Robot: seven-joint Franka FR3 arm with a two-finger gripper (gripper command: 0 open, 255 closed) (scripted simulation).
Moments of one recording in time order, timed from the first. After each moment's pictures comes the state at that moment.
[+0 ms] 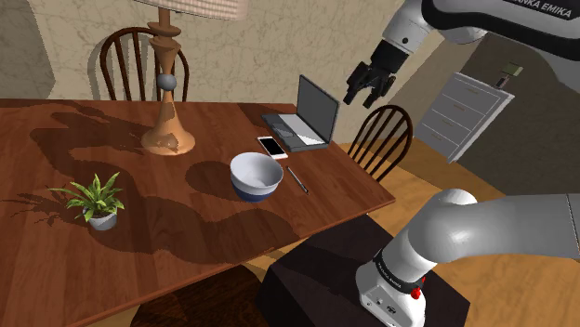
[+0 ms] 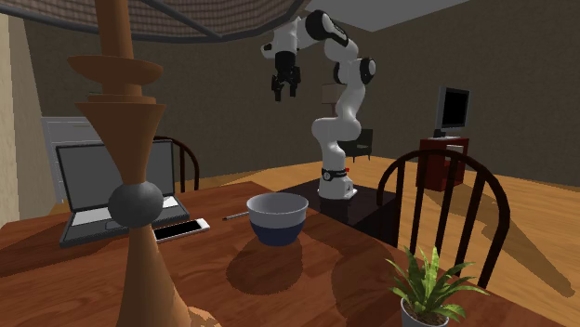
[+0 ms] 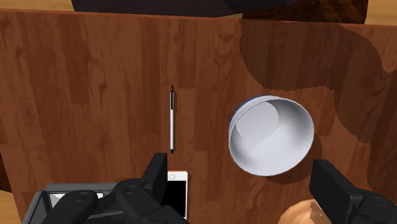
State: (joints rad) arm -0.02 -0.76 -0.06 -2.30 0.08 1.66 0.11
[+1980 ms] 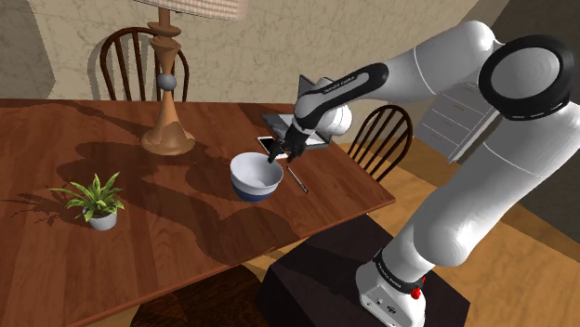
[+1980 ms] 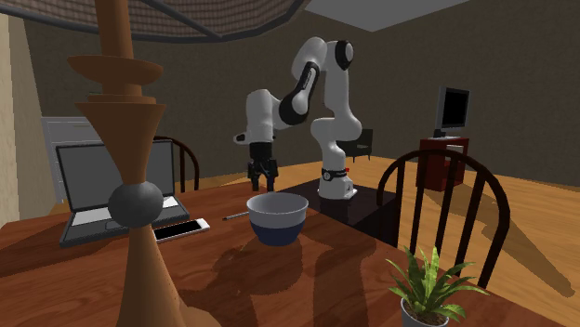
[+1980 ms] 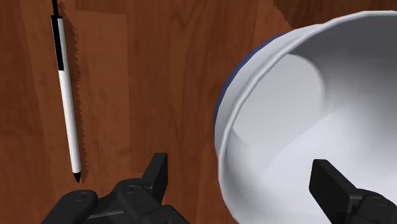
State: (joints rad) arm 0.12 -0.01 -0.08 -2.49 0.41 2.60 -0.16
